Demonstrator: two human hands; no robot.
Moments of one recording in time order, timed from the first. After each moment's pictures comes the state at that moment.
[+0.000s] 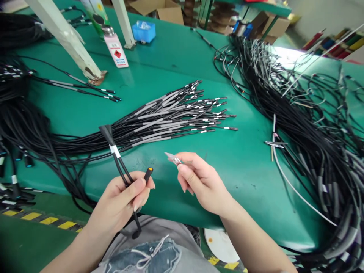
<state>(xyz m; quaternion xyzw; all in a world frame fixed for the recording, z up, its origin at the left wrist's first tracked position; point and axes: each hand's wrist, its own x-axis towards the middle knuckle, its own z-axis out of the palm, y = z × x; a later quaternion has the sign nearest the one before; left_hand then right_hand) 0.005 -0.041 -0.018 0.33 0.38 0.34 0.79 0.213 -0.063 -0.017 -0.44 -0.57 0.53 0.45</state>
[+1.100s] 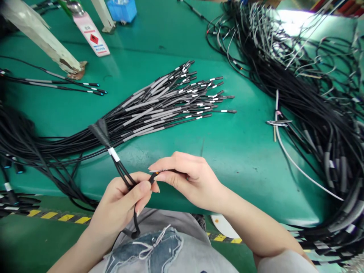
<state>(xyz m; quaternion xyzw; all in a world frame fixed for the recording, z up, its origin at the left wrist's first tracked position) 0.007 -0.049 -0.024 0.45 0.37 0.27 0.76 0.204 -0.059 -0.014 -0.40 -0.70 0.37 0.46</state>
